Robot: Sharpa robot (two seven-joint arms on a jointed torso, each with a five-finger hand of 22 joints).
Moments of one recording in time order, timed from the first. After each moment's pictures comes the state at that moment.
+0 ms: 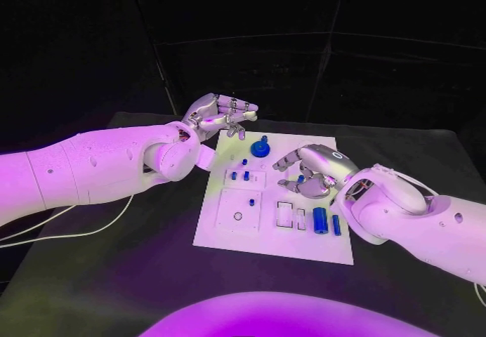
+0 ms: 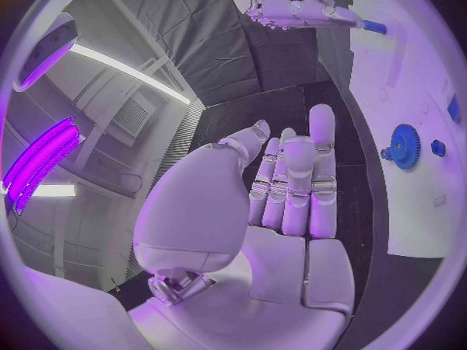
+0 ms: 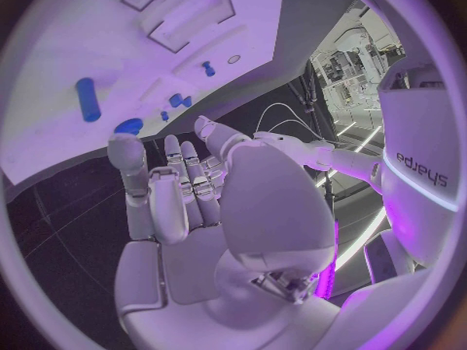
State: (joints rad) left arm 1.24 -0.85 -0.11 1.46 -0.11 -0.24 0.43; left_hand 1.36 -0.10 0.39 0.05 0.05 1.01 0.19 0.09 0.07 1.12 0.11 0.19 0.10 1.26 0.03 1.11 0.62 0.18 1.18 0.12 0.62 0.79; right arm 1.14 -0.75 -0.06 1.67 -1.52 -0.44 -0.07; right_hand 1.34 -0.14 0.44 -0.01 0.13 0.96 0.20 0.07 0.07 1.01 0.13 0.14 0.07 1.47 0.04 1.40 1.27 0.14 1.16 0.15 1.19 0.79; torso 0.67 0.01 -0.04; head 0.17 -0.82
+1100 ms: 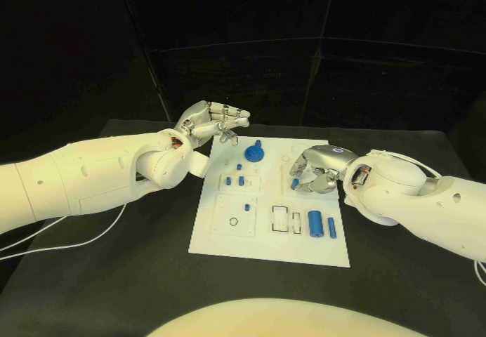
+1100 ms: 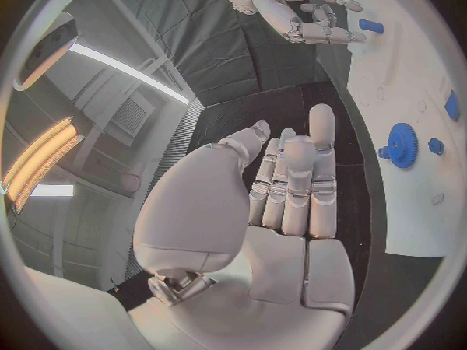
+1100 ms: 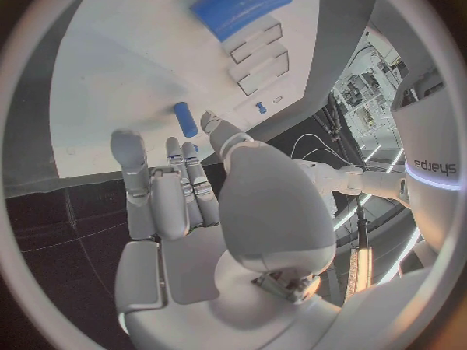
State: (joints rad) left arm 1.24 -0.85 -0.11 1.45 -0.11 -0.23 0.43; left_hand 1.36 -0.10 0.39 0.05 0.05 1.01 0.19 0.09 0.07 1.12 0.11 0.20 0.10 1.25 0.02 1.11 0.62 0.18 1.18 0.12 0.61 0.79; right arm 1.18 -0.75 -0.05 1.57 -1.59 -0.14 -0.18; right_hand 1.36 -0.12 0.29 0.00 0.14 0.96 0.18 0.07 0.07 0.97 0.12 0.21 0.07 1.46 0.04 1.39 1.24 0.14 1.15 0.14 1.16 0.75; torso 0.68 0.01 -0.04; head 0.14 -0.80
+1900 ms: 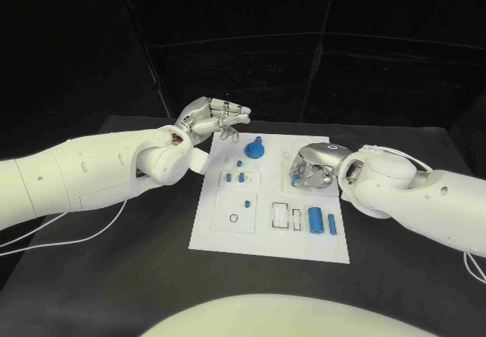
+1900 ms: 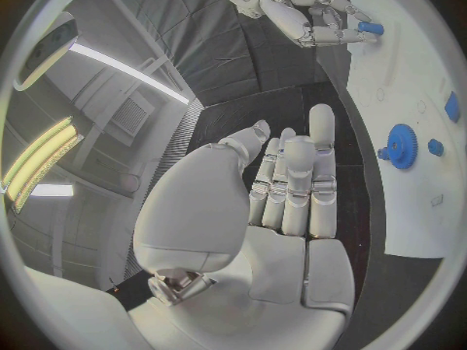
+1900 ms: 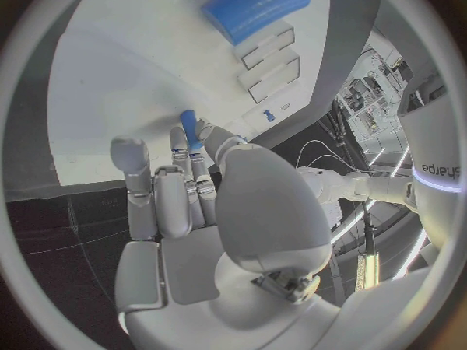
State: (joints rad) left arm 1.24 -0.85 -0.11 1.45 -0.11 -0.23 0.43; left_hand 1.36 -0.10 0.39 0.05 0.05 1.01 0.19 0.09 0.07 1.12 0.11 0.20 0.10 1.25 0.03 1.11 0.62 0.18 1.18 0.12 0.61 0.79; right arm 1.18 -0.70 -0.05 1.51 -1.60 -0.10 -0.20; right_hand 1.40 -0.07 0.36 -0.01 0.12 1.05 0.16 0.09 0.07 1.15 0.08 0.24 0.07 1.47 0.01 1.39 1.25 0.14 1.19 0.11 1.19 0.81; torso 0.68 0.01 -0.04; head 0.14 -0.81
